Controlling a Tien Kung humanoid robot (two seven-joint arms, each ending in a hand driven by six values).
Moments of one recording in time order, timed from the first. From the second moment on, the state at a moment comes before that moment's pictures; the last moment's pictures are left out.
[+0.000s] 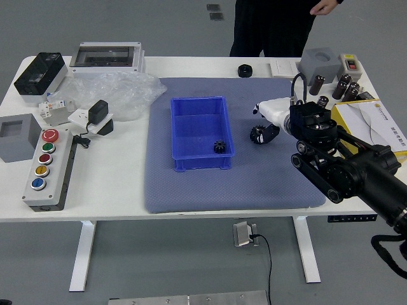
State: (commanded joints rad) left arm -0.24 0.13 -1.01 -0.18 1.19 -0.16 0.36; right arm 0.80 -0.18 0.77 0.88 -2.20 0.29 -0.28
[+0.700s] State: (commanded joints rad) left arm -0.24 0.13 -1.01 -0.18 1.19 -0.17 0.36; right arm 0.80 -0.16 0.75 0.81 -2.20 0.28 -0.27
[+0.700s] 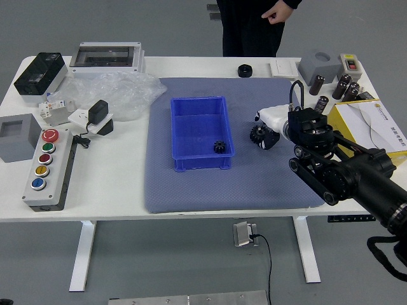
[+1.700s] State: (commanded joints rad) left arm -0.24 0.13 -1.01 -0.18 1.20 -0.17 0.36; right arm 0.81 -0.12 0.74 0.74 -2.21 0.23 -0.28
